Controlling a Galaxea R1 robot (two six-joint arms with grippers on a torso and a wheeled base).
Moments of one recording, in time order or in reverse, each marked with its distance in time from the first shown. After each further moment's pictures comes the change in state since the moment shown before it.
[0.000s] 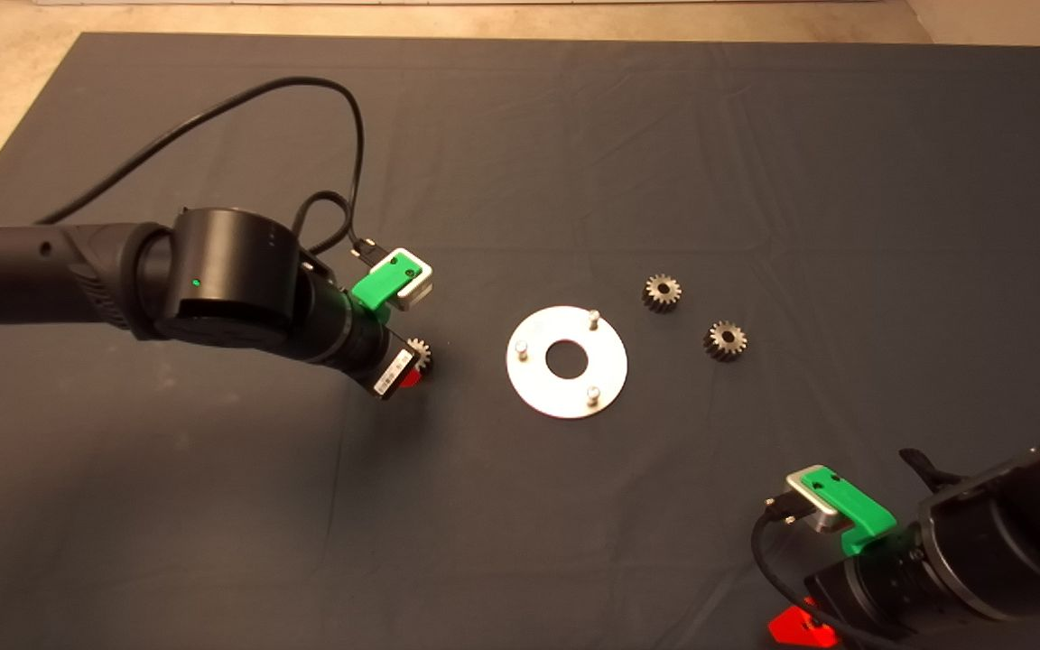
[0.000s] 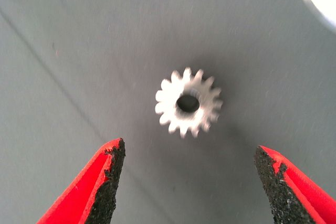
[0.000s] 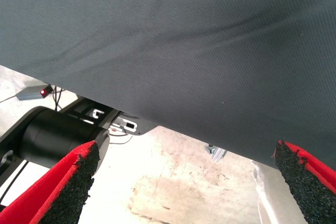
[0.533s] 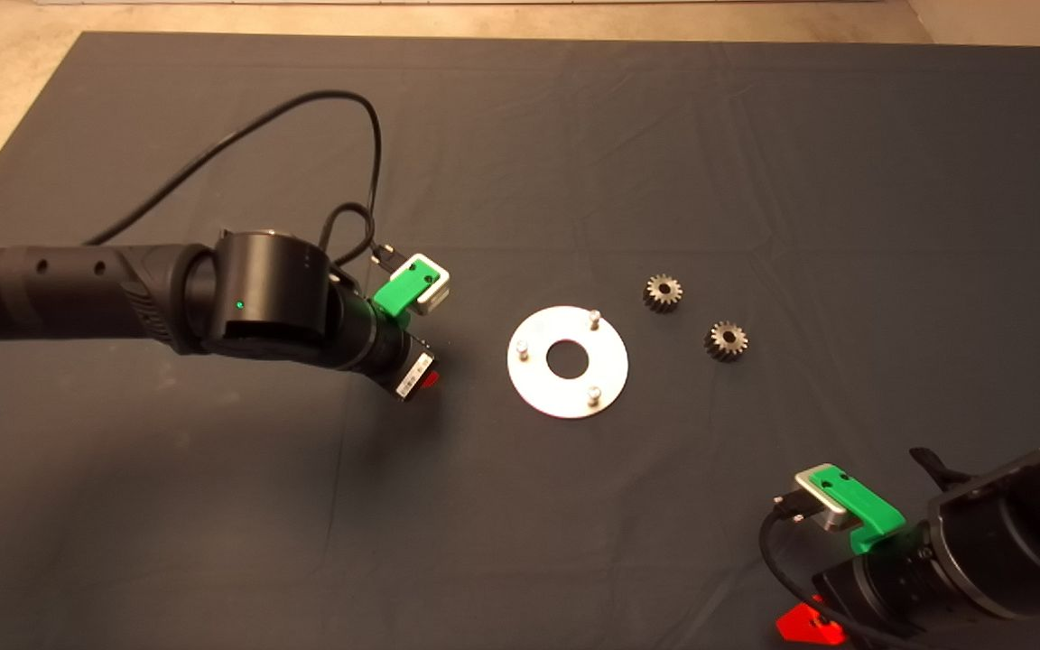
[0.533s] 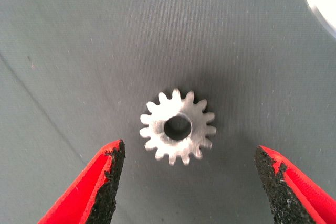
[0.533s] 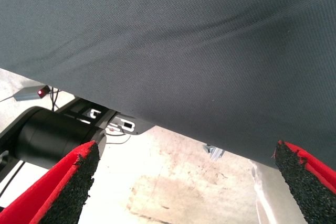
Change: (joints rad) left arm 0.055 0.030 -0.038 0.071 -0.020 -0.010; right arm 0.000 -0.021 0.000 0.000 0.001 -0.016
